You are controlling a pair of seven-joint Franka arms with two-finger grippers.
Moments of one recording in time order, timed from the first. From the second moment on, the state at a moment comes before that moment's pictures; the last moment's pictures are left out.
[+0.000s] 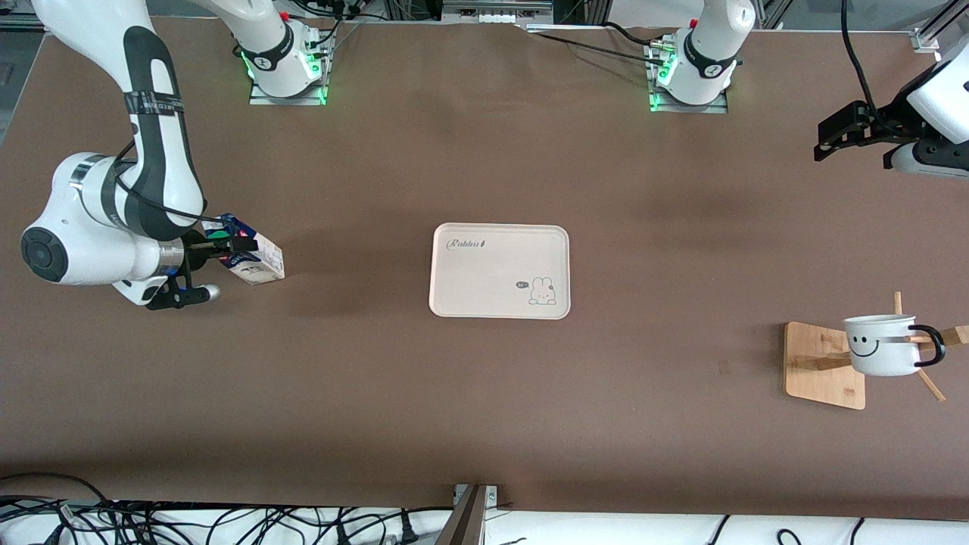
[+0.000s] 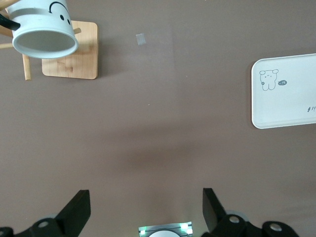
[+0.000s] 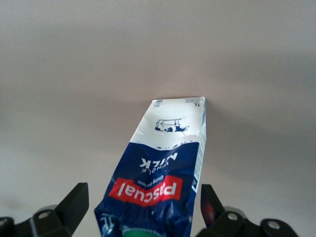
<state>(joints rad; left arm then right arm) -0.05 -0.02 0.02 -1.56 -0.02 1.44 0.06 0.46 0.44 -0.53 -1.78 0.35 1.76 -0.33</state>
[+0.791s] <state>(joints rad) -0.05 0.04 0.02 -1.54 -0.02 1.45 0.05 0.46 0.26 -0.53 -1.45 0.02 1.39 -0.33</state>
